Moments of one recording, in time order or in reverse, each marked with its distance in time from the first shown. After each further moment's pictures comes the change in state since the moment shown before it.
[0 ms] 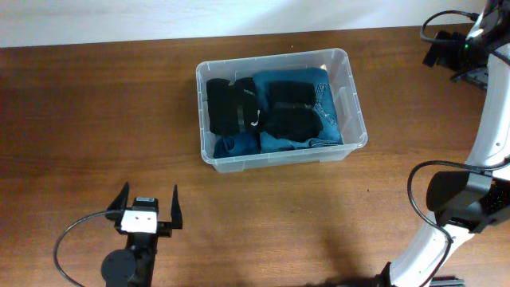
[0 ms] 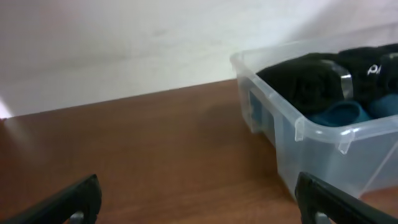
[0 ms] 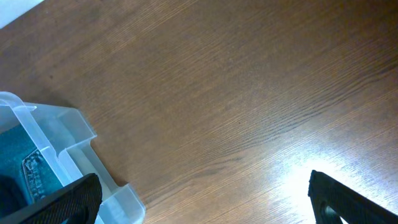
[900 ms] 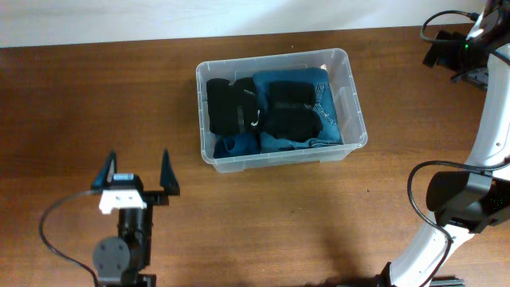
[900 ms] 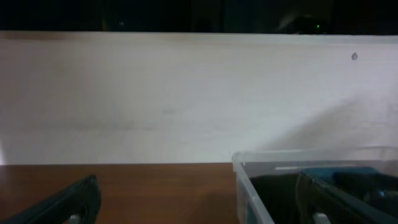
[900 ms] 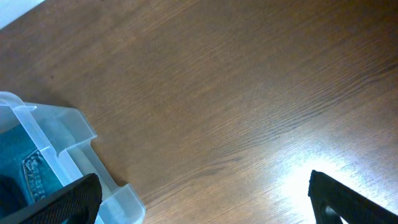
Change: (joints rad) left arm -0.096 0.428 0.109 0.587 -0.135 -0.146; right arm 0.000 0.000 0.000 0.000 0.000 0.000
